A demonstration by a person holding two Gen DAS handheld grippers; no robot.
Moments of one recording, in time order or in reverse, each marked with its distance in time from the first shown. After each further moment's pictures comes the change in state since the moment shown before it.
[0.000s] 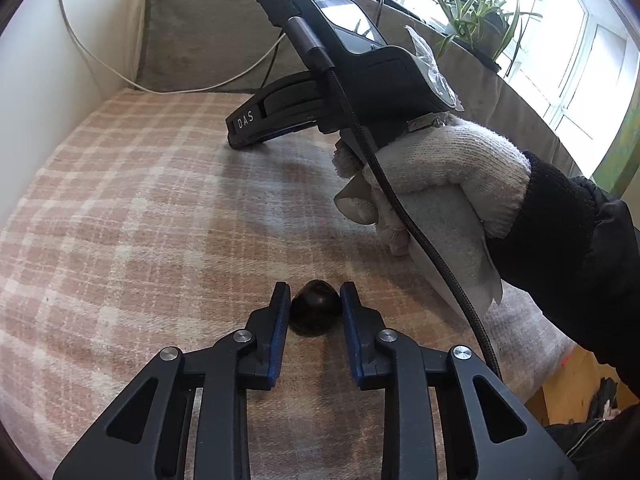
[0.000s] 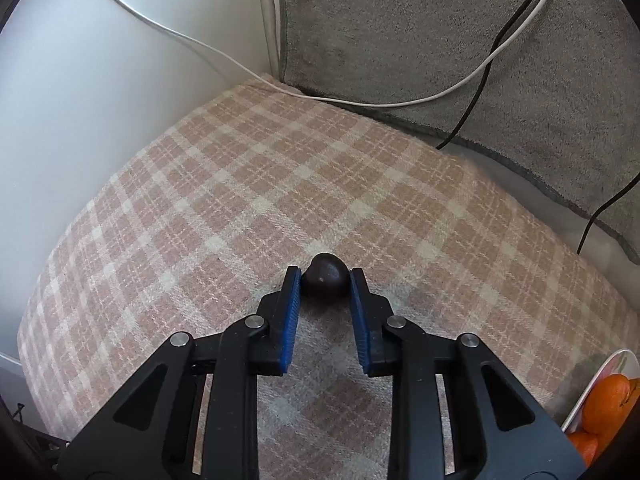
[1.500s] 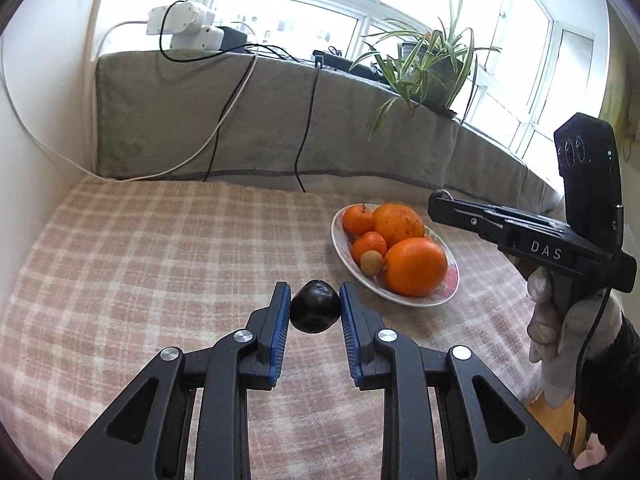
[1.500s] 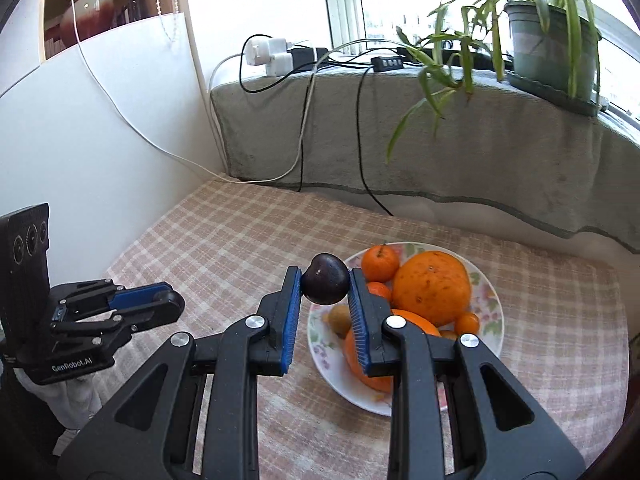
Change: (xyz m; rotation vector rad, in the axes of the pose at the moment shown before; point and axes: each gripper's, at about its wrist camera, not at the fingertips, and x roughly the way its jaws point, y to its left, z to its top) left arm -0.023 -0.052 0.060 0.073 -0.153 -0.078; right arm -0.223 -0.090 -0.127 0.195 -0.314 -0.079
